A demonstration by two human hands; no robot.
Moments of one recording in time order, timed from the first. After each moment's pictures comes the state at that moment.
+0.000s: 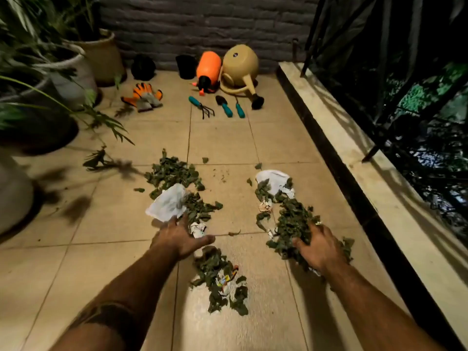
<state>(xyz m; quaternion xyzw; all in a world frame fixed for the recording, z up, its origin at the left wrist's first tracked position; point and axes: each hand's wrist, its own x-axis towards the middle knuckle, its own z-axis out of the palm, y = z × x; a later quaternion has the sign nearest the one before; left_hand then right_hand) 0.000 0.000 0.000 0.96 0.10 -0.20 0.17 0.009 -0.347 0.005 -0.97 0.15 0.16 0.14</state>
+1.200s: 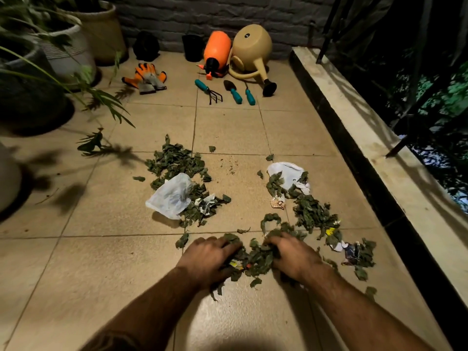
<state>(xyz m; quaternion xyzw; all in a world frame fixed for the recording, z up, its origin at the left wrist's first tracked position) -0.015 -0.035 -0.049 0.96 -0.21 -0.14 0.07 0.022 -0.272 -0.041 -0.96 -0.07 0.26 0.10</state>
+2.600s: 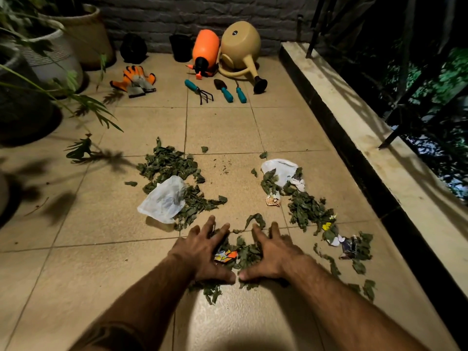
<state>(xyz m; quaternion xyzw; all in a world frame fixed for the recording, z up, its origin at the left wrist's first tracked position) 0.008 -0.026 -0.045 0.95 -0.14 -0.28 0.03 0.019 -0.242 -0.021 -0.92 -0.01 0.38 0.07</state>
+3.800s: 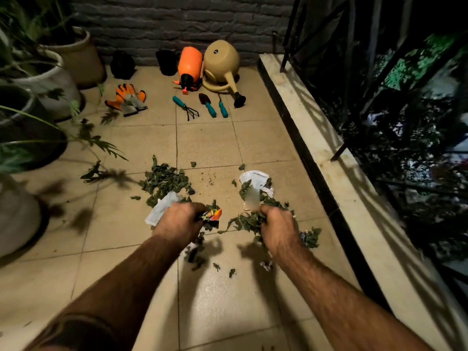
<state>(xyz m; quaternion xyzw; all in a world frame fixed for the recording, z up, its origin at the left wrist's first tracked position) -0.005 -0.030 0.192 0.97 -0.06 -0.10 0.23 -0.013 -0.250 0.189 -0.96 0.12 0.10 0.22</state>
